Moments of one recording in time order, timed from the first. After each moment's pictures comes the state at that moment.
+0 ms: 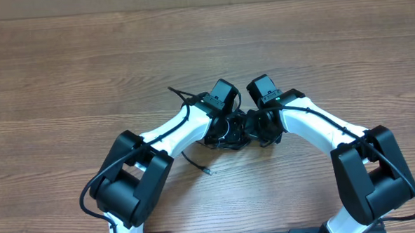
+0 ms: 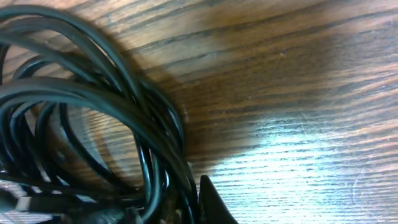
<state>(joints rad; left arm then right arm) -0.64 1.96 1.23 -0.59 0.38 -0.60 0.43 1.80 1.07 -0.70 -0.17 0.77</state>
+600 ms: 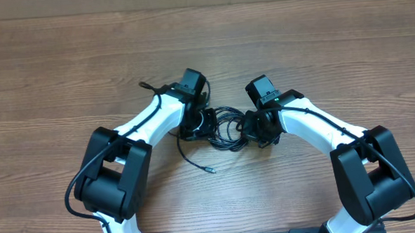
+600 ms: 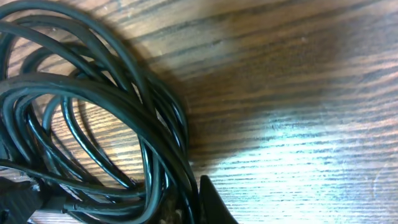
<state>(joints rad) -0.44 1.94 1.23 -0.73 0.41 -0.51 0.44 1.80 1.07 -0.69 -0.20 0.78</state>
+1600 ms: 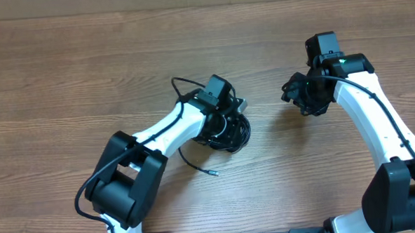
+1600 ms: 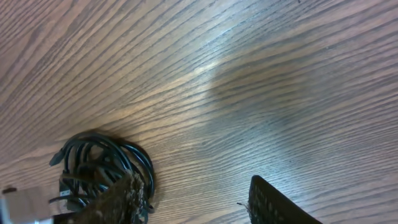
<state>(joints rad) -0.61 1.94 1.23 -0.58 0.47 -0.17 0.12 1.67 1.34 -1.03 -0.14 0.59</state>
